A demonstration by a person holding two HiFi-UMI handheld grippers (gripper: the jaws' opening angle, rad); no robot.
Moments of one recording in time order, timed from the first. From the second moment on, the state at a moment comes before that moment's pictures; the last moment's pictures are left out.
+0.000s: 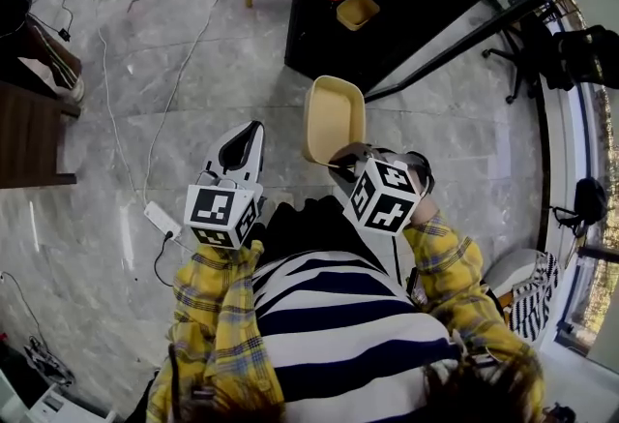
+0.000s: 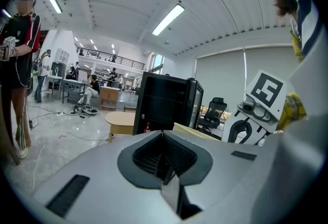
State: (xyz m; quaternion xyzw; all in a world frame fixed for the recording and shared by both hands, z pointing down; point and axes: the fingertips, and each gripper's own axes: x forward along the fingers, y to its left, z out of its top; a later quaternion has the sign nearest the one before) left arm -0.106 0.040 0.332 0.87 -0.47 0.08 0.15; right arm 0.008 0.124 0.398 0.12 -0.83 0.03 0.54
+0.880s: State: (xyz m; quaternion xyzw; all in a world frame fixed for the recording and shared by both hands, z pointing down) left arm -0.113 -0.063 0.350 0.86 -0.49 0.08 0.15; right arm 0.015 -0.007 0.406 0.13 -0.82 0.04 0.55
